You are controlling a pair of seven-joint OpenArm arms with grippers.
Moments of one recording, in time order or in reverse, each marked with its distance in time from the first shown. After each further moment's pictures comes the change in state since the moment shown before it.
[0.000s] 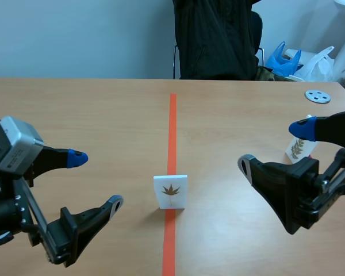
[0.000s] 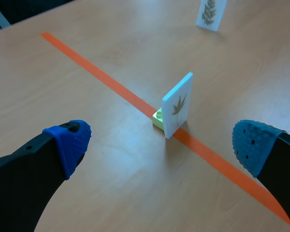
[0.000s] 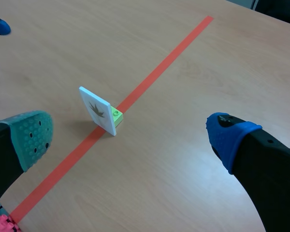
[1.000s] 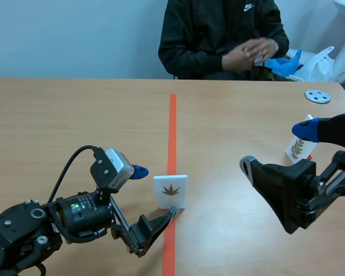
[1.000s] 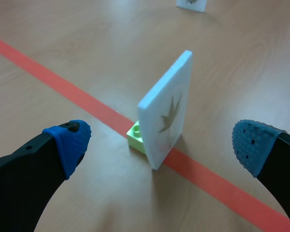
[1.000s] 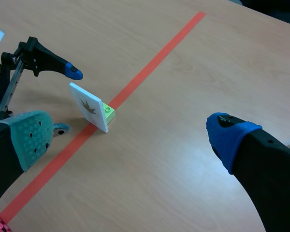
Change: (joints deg) left arm -26.6 12.1 23.6 -37.0 13.2 5.5 -17.1; right arm 0.0 -1.1 0.0 0.0 -2.8 -1.1 0.0
